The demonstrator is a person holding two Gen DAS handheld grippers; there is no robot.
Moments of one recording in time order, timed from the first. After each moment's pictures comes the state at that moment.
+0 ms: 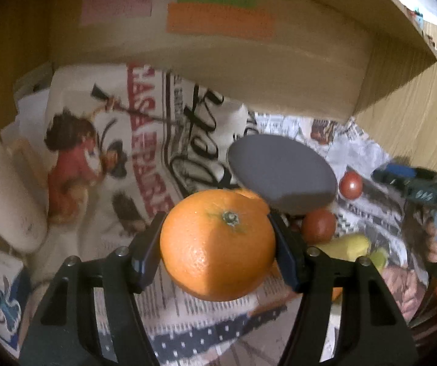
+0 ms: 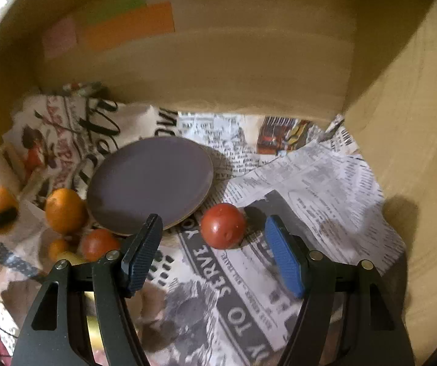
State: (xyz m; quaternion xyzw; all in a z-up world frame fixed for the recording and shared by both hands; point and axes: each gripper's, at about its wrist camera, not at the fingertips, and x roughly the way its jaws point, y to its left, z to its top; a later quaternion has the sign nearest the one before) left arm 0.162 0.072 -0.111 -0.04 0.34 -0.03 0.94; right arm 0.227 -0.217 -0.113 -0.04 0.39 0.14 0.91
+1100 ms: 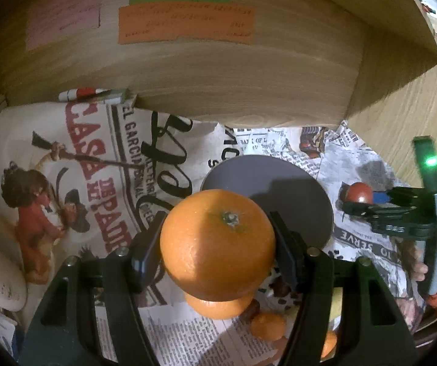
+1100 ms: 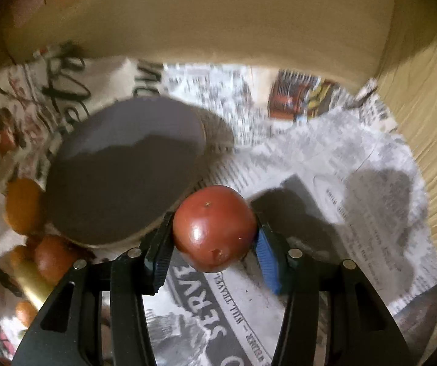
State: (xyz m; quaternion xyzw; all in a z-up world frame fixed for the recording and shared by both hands) left arm 0.243 0.047 -0.097 -0.02 0.35 -0.07 0.93; right arm 0.280 -0.212 -0.154 -0.05 0.46 0.15 0.87
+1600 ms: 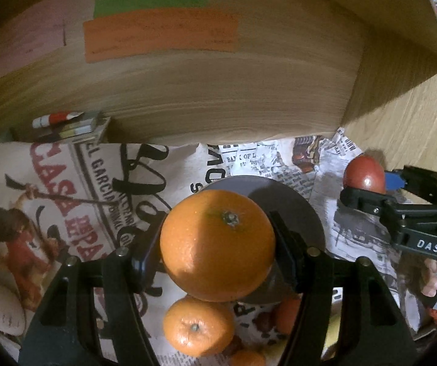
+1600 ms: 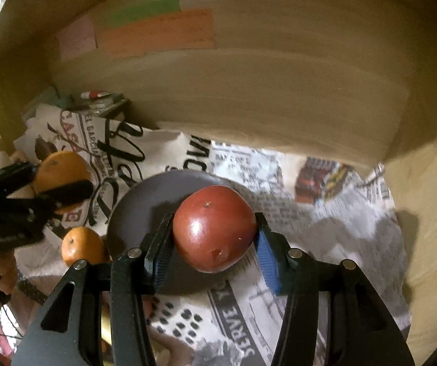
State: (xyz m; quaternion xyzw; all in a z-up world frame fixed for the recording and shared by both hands) left arm 0.285 0.018 -0.087 0.00 0.36 -0.08 0.93; right arm 0.275 -0.171 -0.085 -0.07 0.37 0.20 0.90
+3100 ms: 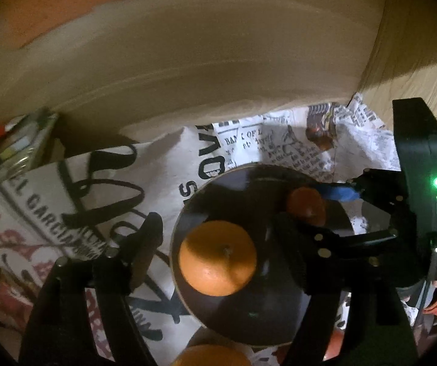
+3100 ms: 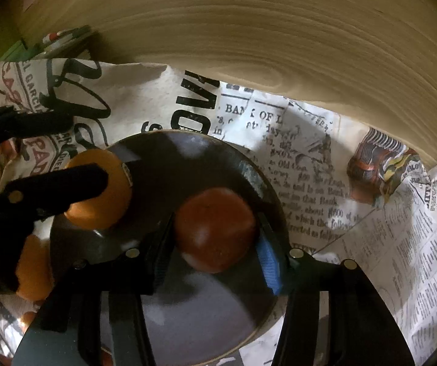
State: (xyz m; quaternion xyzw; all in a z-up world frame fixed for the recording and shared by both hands) left arm 0.361 0.003 -0.122 0.03 0.43 -0.11 0.89; right arm 0.358 -0.130 -0.175 -0.10 0.48 0.22 0.84
